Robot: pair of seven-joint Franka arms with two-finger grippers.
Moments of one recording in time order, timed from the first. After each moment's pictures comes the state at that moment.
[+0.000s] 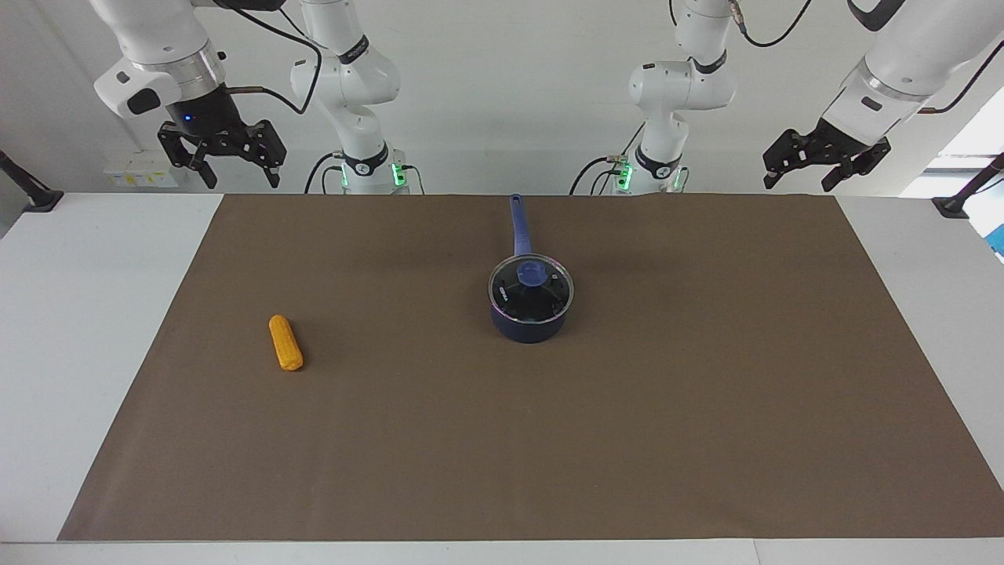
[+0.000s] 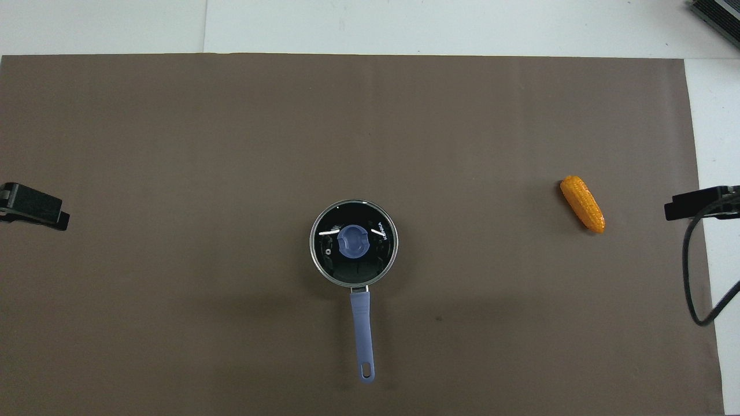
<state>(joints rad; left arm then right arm) -0.10 0.01 0.06 -1.45 -0.03 1.31 0.05 0.03 -0.08 -0.07 -1.58 -0.01 1.50 -0.05</state>
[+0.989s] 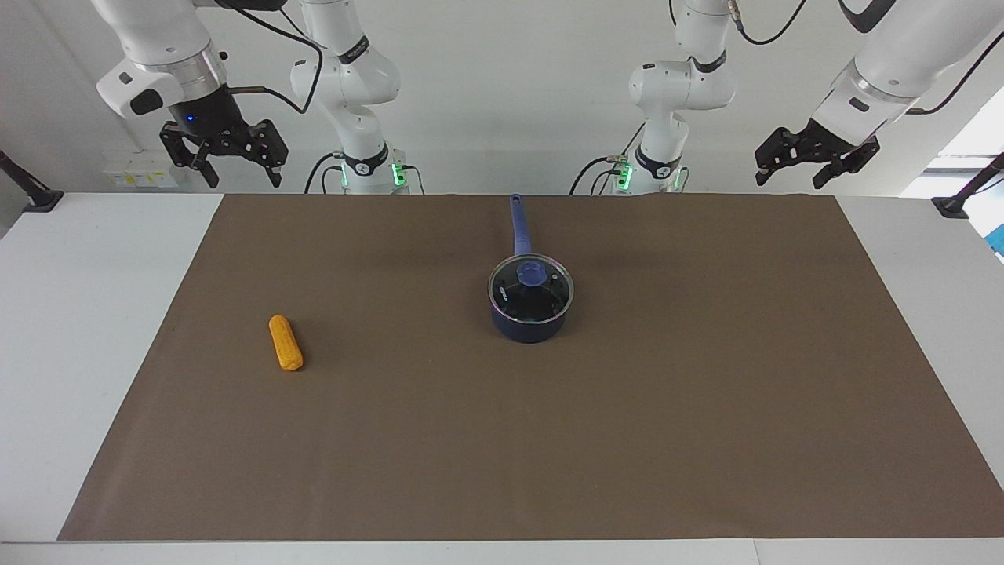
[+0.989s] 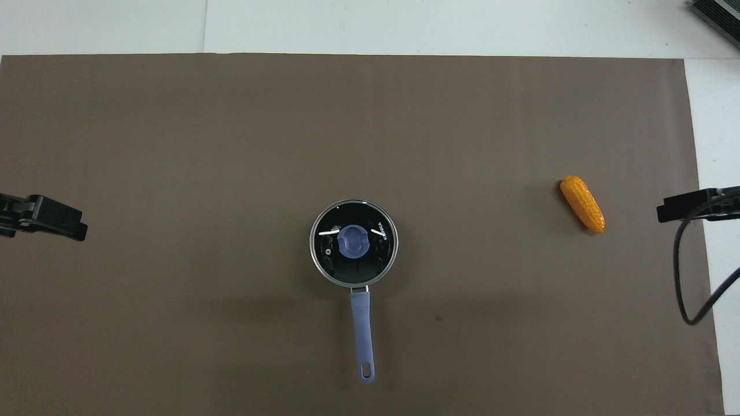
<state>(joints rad) -0.12 -0.01 0.04 -1.53 -0.04 1.35 0.05 0.03 -0.08 -0.07 -1.63 -0.01 1.54 -0.06</state>
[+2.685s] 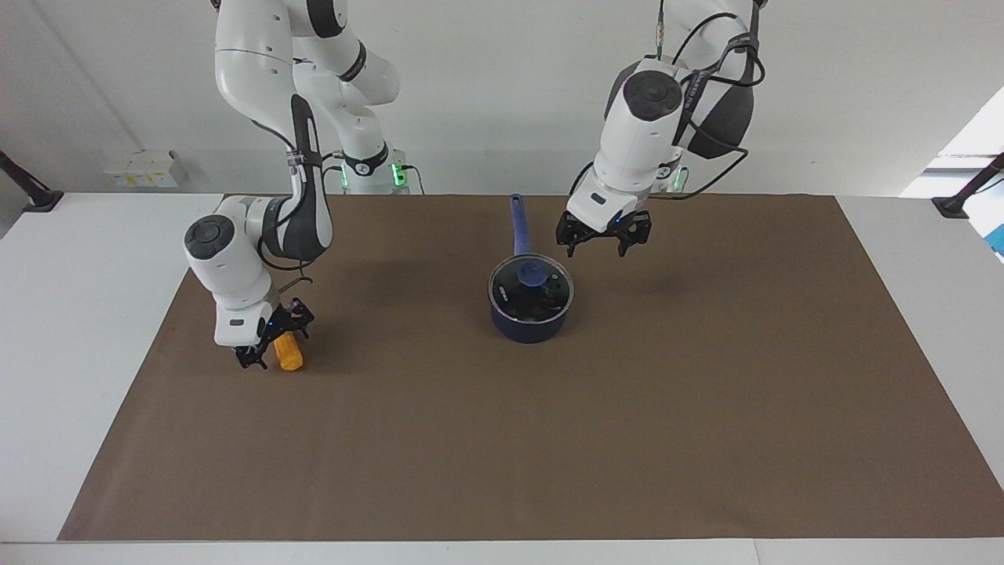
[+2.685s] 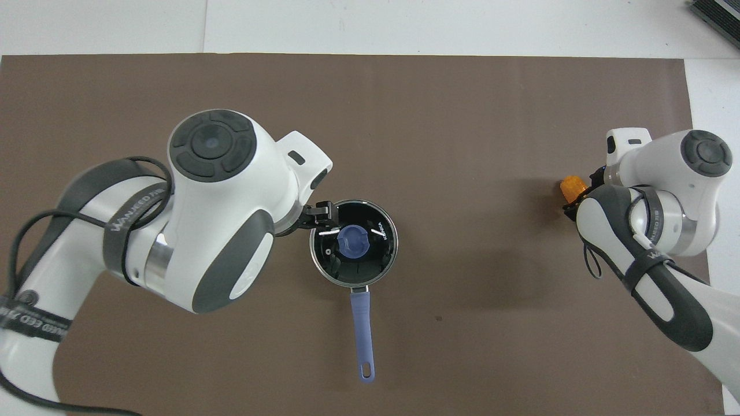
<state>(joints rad) -0.60 0.17 0.03 -1.69 -0.07 1.81 -0.54 -0.04 0.34 -0.07 -1.98 -0.01 2.35 -0.90</state>
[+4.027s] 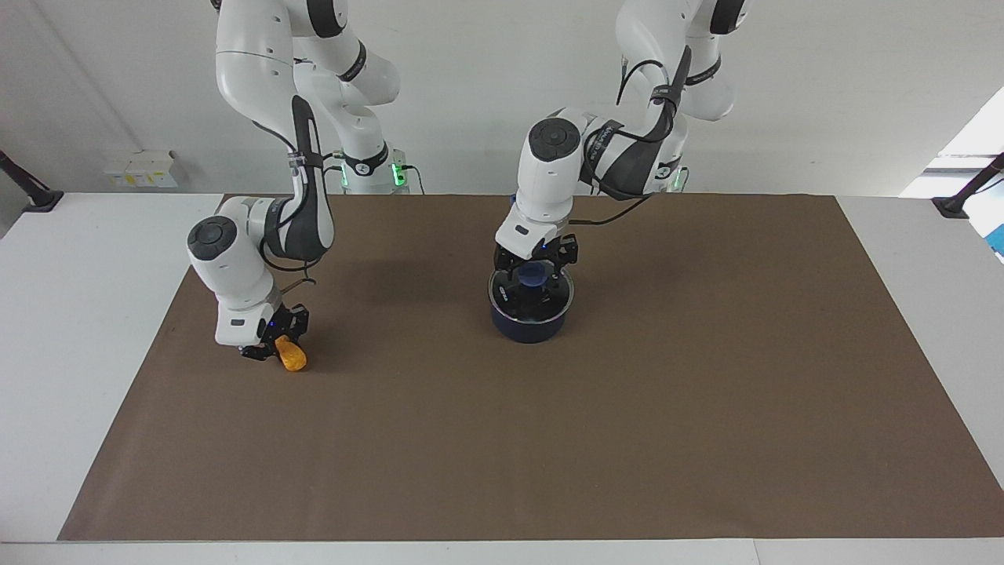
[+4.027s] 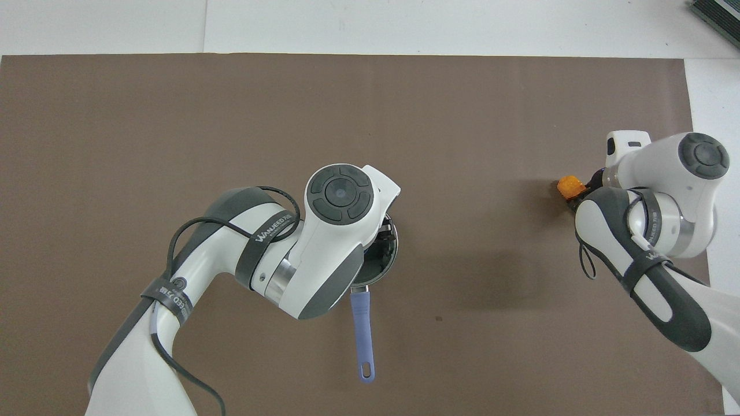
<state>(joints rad) -0.73 0.31 0.03 -1.73 -0.07 1.99 -0.73 -0.04 0.34 -0.07 -1.99 -0.01 2.36 -0.85</state>
